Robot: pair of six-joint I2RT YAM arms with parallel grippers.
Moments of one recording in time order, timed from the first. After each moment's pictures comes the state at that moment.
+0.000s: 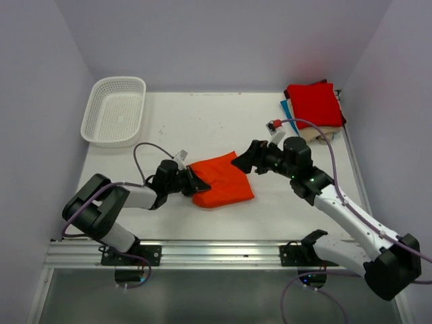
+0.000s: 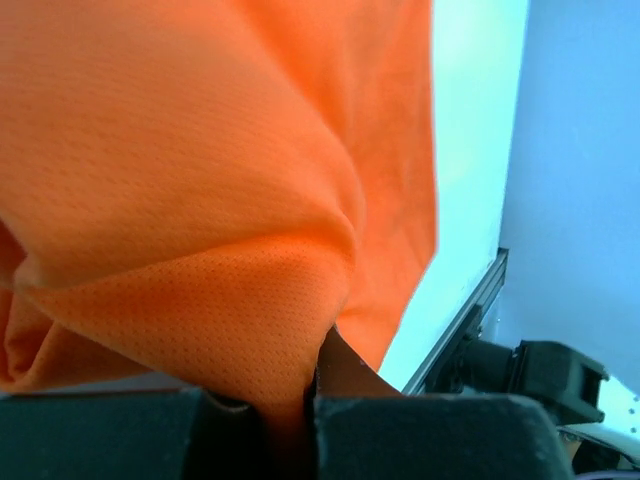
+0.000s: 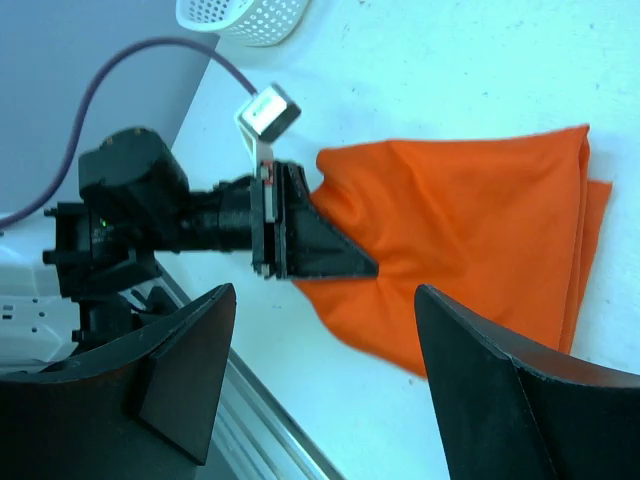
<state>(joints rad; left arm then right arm) -0.52 1.54 0.38 0.59 0.40 -0.99 0.53 1.06 0.77 -0.06 -0.33 0.60</state>
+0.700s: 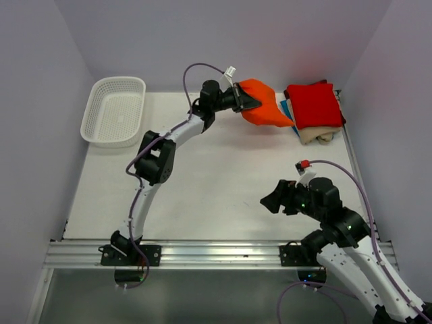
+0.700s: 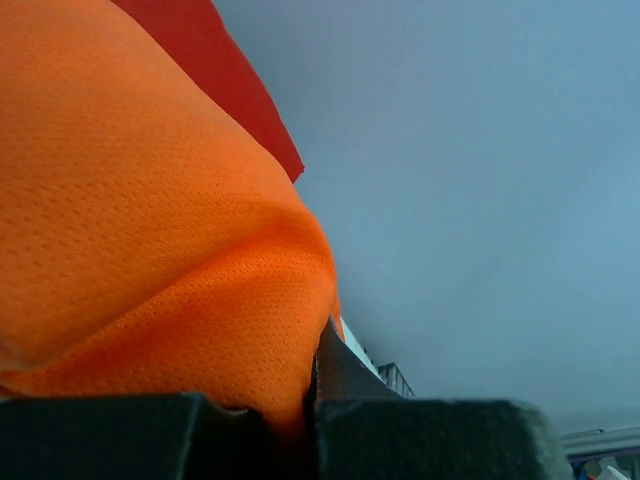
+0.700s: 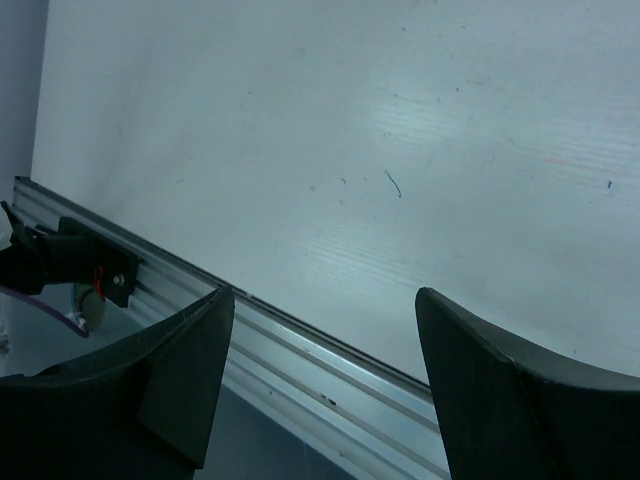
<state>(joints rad) -0.51 2.42 2.00 0.41 0.67 -0.98 0.53 0.44 0.62 -0.73 -0.16 0.61</state>
